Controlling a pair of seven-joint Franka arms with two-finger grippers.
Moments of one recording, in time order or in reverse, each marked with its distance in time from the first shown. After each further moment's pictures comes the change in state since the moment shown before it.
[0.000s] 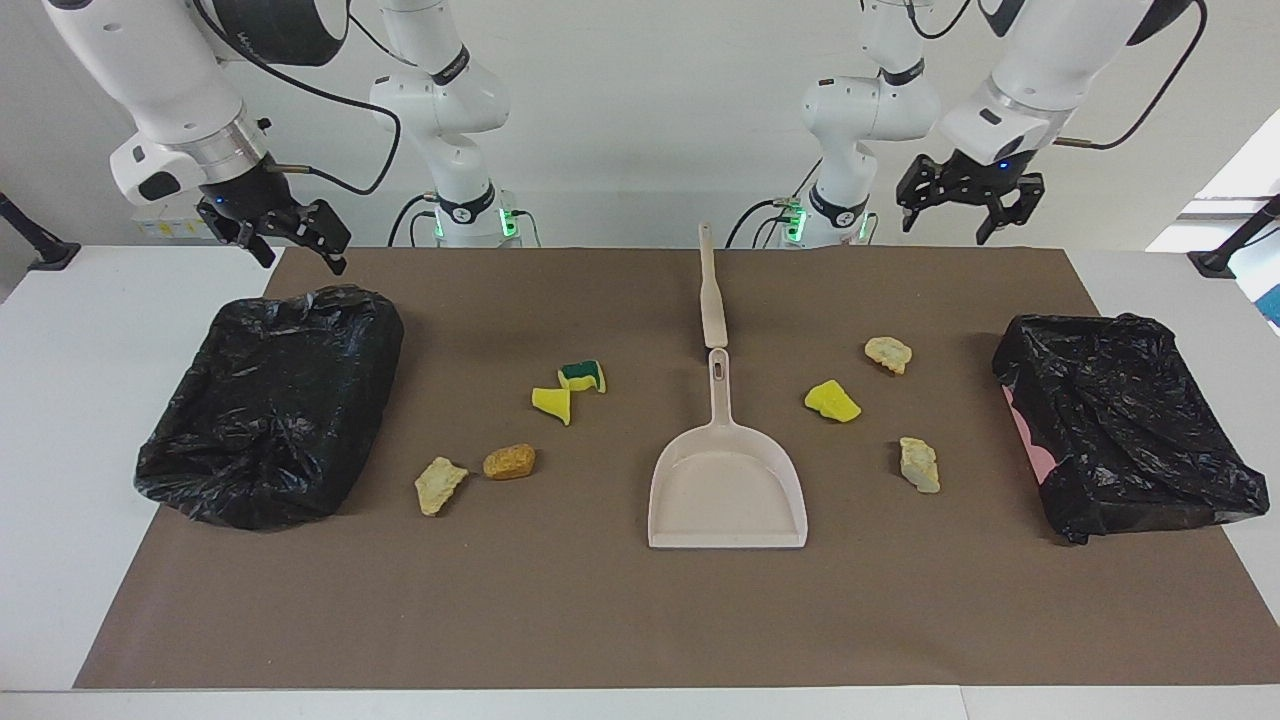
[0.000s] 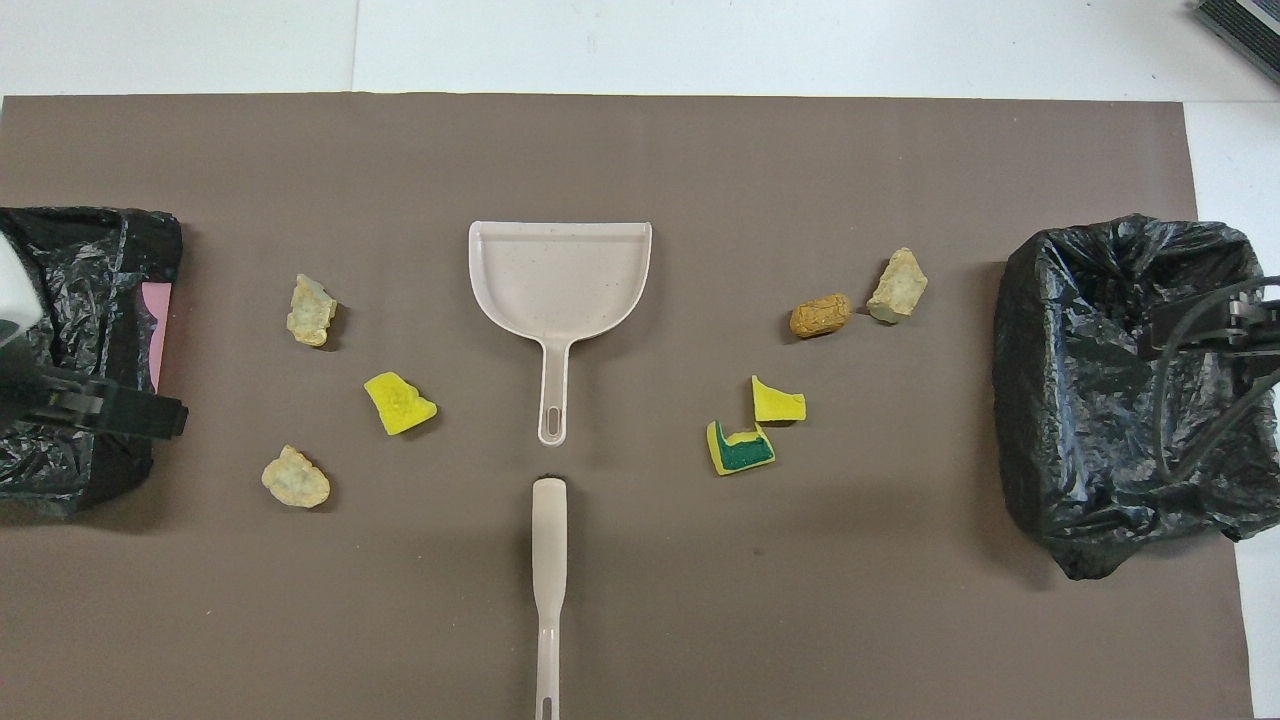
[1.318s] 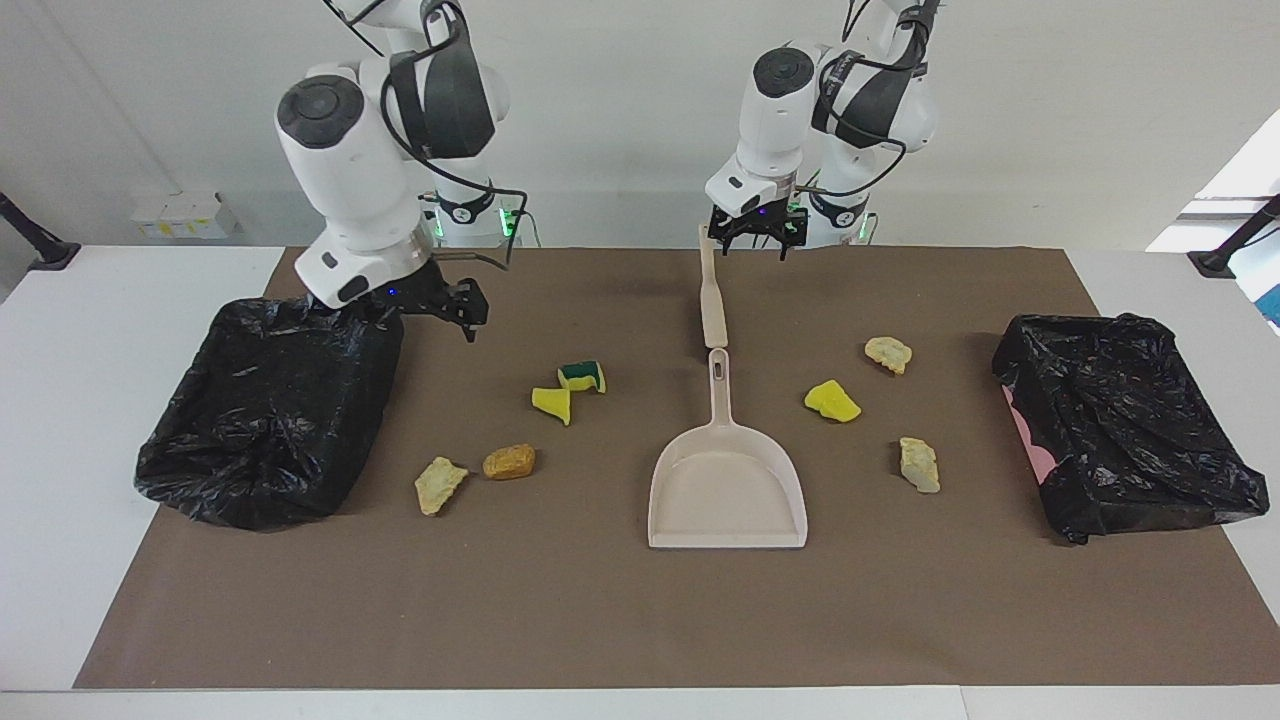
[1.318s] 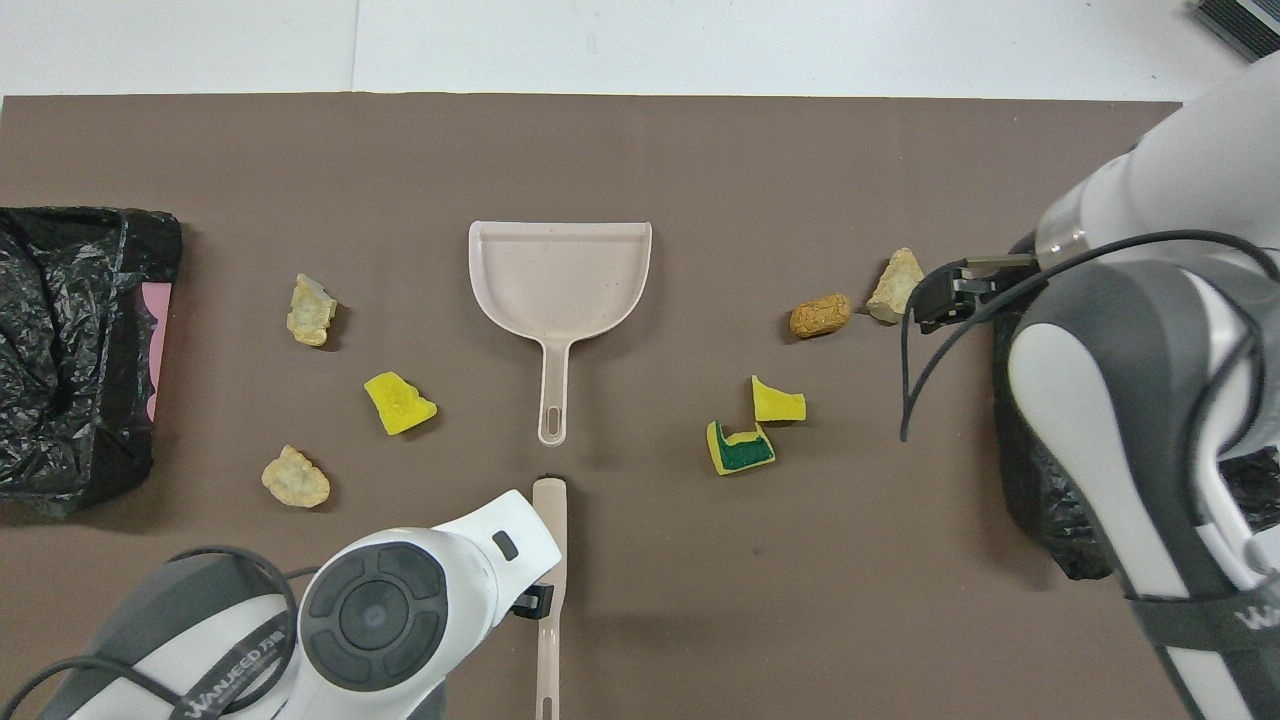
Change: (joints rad) left arm -0.543 -0.091 -0.006 -0.599 -0.001 0.464 -0.628; right arm 0.339 0.253 0.025 0.011 0.006 0.233 0.219
